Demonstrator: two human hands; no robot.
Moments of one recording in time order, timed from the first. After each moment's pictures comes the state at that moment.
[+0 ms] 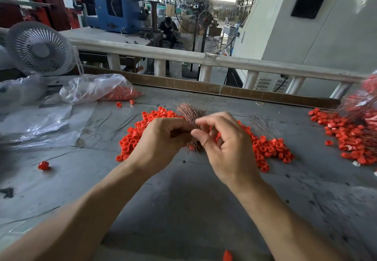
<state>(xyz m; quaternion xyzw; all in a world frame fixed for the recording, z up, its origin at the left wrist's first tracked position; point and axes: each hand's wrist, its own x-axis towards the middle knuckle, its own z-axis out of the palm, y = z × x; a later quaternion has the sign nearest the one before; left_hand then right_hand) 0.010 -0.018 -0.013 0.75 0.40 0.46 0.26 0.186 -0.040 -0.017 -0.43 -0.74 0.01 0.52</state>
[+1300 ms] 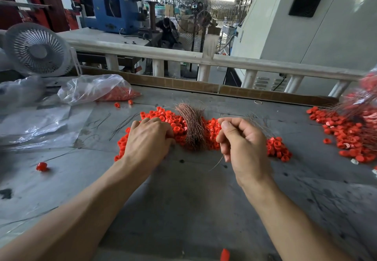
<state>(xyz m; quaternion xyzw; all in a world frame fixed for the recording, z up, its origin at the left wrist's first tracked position) -0.003 0.013 -0.036 0.75 0.61 0.26 -0.02 0.202 -0.040 -0.021 -0.47 -0.50 0.34 0.65</state>
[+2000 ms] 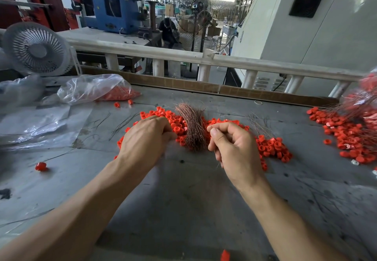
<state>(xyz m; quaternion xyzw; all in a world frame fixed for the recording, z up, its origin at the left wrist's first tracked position) -0.006 0.001 -0.026 0.74 0.59 0.32 0.03 0.198 -0.041 -0.031 -0.49 -0.58 0.31 0.57</state>
